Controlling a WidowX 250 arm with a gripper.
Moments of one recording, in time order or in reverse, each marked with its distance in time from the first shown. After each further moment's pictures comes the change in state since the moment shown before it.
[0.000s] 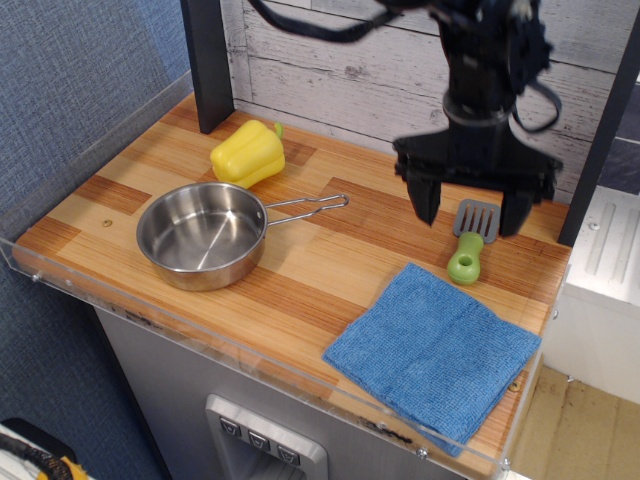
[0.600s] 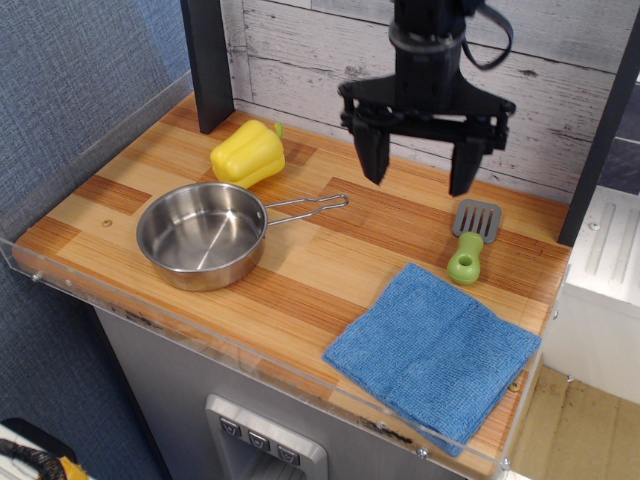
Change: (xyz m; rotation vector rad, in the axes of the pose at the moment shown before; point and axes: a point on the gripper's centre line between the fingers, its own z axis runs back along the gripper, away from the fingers) arm -0.005 0.034 0.037 0.055 0.109 0.014
